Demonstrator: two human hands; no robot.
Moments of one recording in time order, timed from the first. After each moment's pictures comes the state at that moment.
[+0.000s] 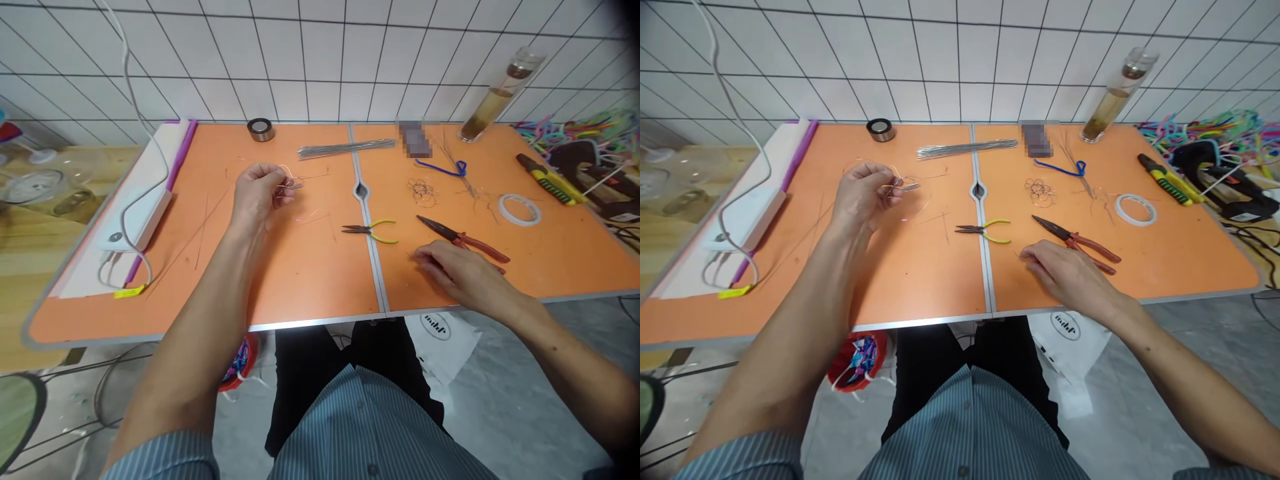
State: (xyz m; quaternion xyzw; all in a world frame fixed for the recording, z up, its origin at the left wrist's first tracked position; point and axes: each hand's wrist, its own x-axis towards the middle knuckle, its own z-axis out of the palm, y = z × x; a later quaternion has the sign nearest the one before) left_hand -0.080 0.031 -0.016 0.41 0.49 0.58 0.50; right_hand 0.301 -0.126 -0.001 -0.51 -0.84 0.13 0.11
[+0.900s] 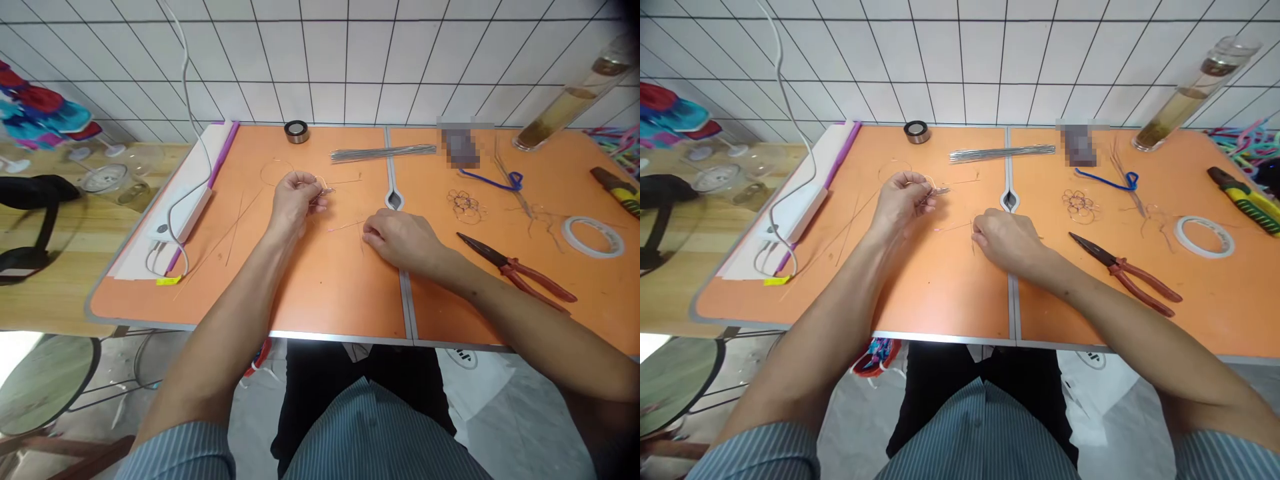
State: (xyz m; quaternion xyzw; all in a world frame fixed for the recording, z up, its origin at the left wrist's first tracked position) left_hand -0.072 0.031 -0.020 0.36 0.51 0.59 0.51; right_hand 0.158 -0.013 0.005 -0.51 -0.85 0.11 0.02
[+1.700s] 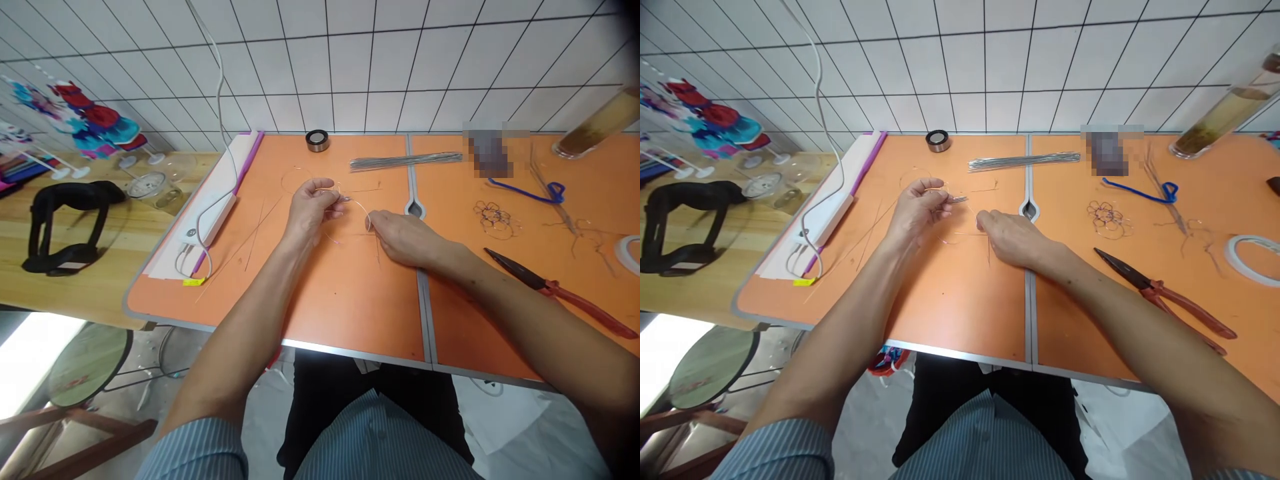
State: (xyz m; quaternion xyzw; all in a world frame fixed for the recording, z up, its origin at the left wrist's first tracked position) left_hand -0.074 0.030 -0.014 0.33 0.51 0.60 0.52; right_hand 0.156 0.039 -0.038 -0.38 -0.92 0.10 0.04
